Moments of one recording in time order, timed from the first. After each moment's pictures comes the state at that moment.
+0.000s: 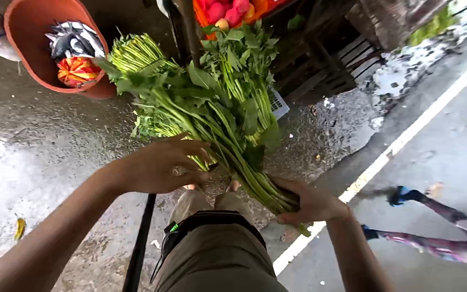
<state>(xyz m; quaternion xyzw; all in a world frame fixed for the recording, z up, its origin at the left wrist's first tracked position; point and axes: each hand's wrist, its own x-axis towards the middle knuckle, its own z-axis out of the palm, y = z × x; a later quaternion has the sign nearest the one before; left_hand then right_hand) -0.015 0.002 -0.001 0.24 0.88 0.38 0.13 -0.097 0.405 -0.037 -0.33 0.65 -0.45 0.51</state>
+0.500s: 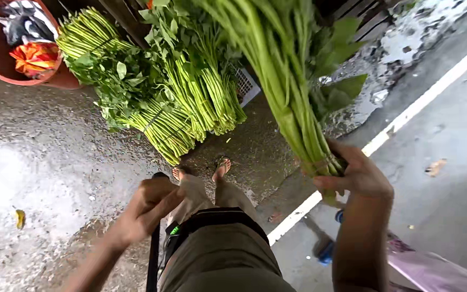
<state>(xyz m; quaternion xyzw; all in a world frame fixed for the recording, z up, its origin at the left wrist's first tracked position) -0.008 0.193 -0.038 0.03 0.74 0.67 0.09 -0.216 0.597 -0.037 -0.22 0.73 -0.53 0.37</state>
